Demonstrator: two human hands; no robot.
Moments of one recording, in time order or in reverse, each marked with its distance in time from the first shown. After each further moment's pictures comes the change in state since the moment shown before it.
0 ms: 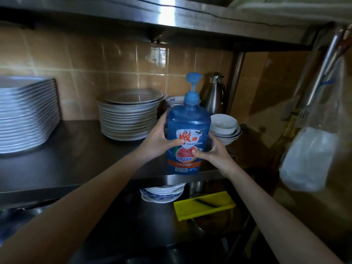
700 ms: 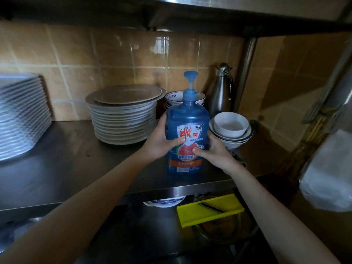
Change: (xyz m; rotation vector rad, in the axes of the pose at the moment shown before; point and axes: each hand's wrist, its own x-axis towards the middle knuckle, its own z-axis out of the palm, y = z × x) left_hand 0.058 -0.052 0.006 0.058 0.042 -0.064; right_hand 0.067 0.049 -0.012 0.002 -0.083 0.065
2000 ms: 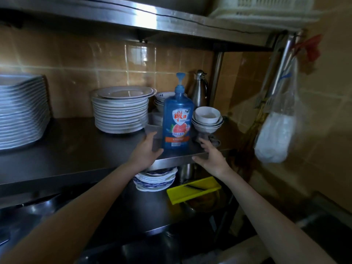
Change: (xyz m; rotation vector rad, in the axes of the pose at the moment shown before) left_hand -0.135 0.013 -0.014 0.415 0.031 -0.125; right_hand -0.155 -0.036 0.044 -0.500 0.274 0.122
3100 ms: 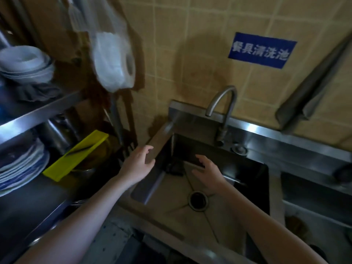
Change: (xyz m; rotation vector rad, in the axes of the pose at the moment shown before) left_hand -0.196 0.179 0.295 -0.029 -0.653 0.482; right_hand -0.416 0.194 -0.131 -0.147 0.336 0.867
